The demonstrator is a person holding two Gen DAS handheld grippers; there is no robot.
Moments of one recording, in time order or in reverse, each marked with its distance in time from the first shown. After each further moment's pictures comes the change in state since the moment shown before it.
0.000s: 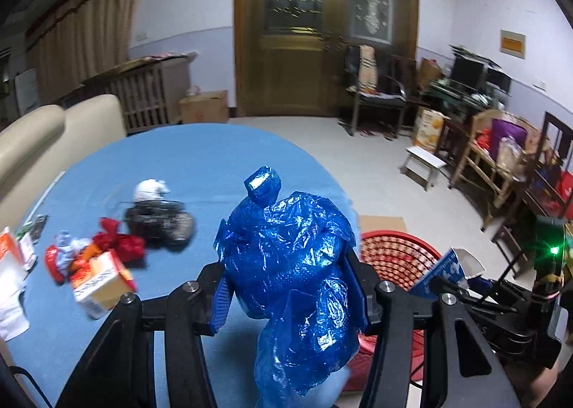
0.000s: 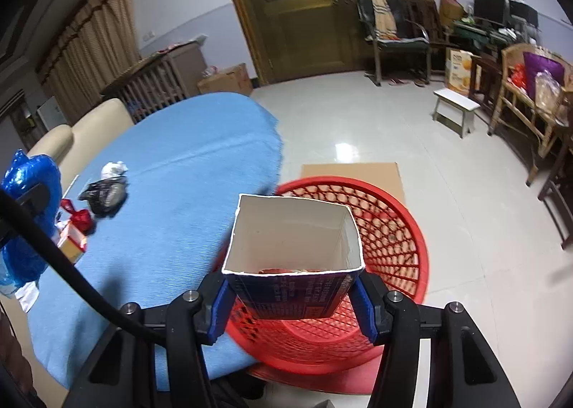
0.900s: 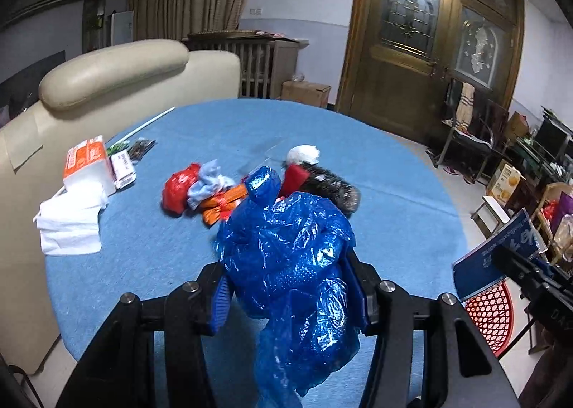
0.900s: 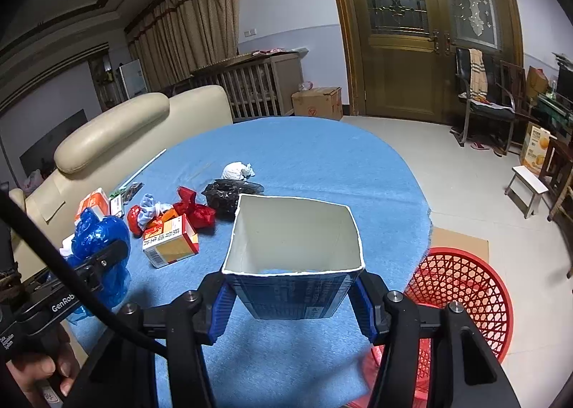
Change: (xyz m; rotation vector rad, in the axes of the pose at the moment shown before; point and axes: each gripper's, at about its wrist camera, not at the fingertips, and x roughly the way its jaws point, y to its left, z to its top) left arm -0.054 0.138 -0.053 -0.321 -0.014 0.280; right arm -0.032 0.178 0.008 -0.300 -0.100 0.237
